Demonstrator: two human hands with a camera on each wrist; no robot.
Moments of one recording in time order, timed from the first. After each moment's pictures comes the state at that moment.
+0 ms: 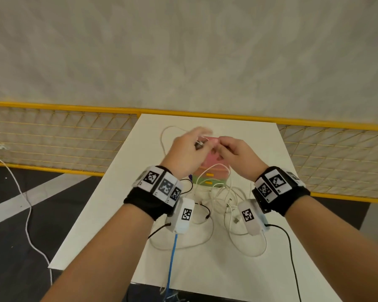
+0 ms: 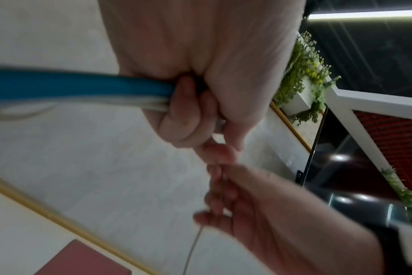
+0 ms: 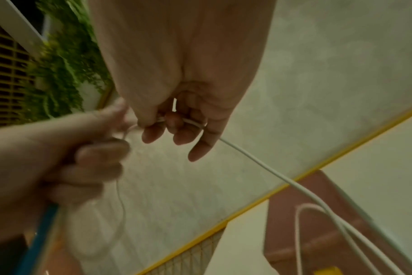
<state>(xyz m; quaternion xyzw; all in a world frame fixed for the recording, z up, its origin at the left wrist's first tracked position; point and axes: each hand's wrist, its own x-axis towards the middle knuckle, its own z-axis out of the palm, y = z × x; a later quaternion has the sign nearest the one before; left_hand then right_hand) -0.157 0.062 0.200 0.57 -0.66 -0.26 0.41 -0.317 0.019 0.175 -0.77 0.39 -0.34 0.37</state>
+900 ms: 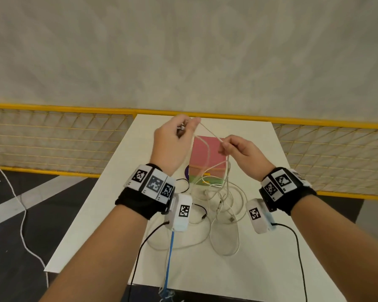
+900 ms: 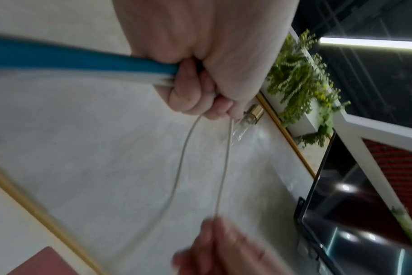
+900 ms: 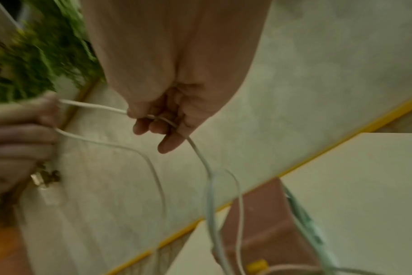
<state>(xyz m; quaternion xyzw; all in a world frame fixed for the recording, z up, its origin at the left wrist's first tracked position) -0.150 0.064 0.212 0.55 -0.61 -0.17 0.54 -0.346 0.011 0.163 -0.76 0.38 -0.37 0.39</state>
